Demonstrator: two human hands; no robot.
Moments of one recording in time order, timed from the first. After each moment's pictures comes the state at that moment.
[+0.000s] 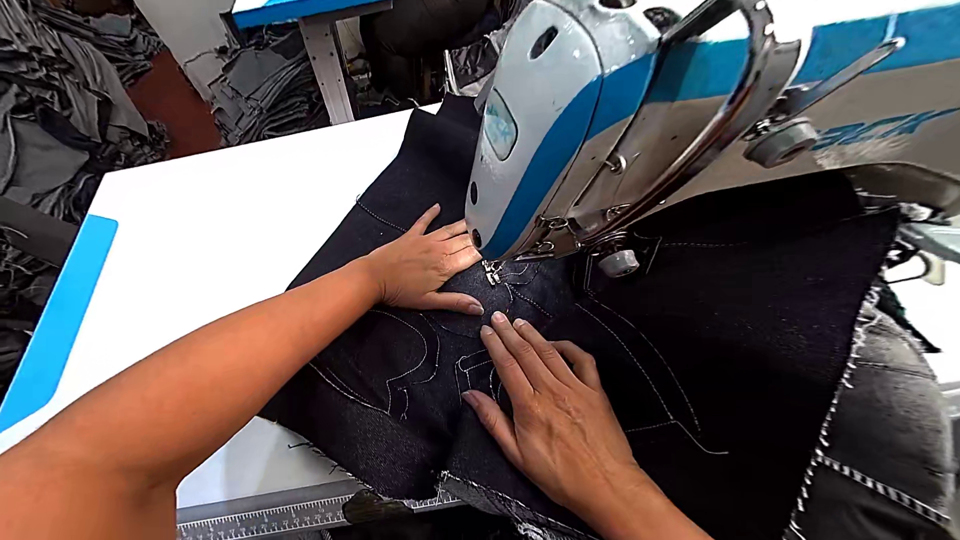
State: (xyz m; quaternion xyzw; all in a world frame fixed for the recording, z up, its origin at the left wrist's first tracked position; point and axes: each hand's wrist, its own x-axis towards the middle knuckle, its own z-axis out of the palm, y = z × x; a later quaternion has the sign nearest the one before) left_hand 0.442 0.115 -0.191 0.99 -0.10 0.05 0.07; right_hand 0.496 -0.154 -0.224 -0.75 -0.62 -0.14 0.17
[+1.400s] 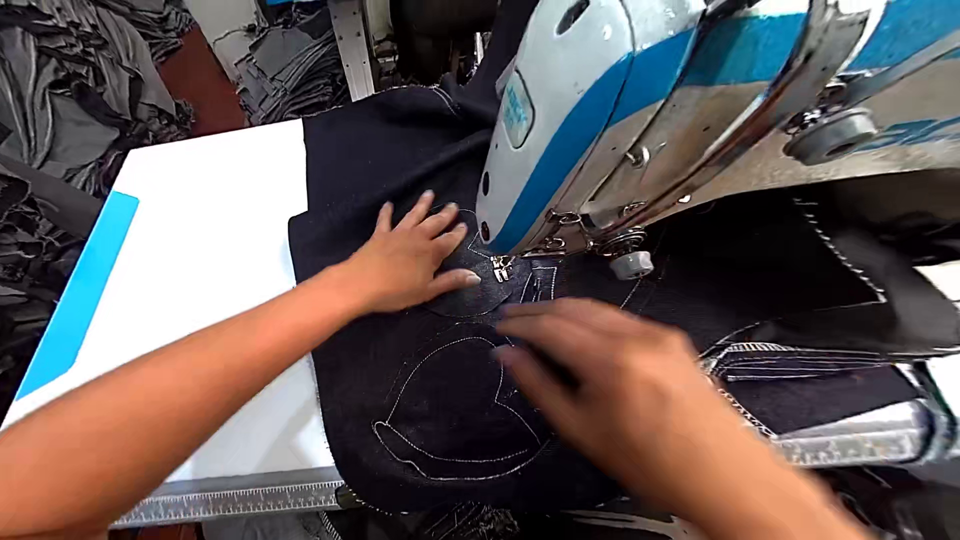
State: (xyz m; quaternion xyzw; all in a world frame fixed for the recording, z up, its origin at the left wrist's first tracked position) left_hand 0.410 0.080 -0.150 0.99 0.14 0.00 0.08; right_hand 0.535 -0.142 -0.143 -0.67 -0.70 -0.06 0.25
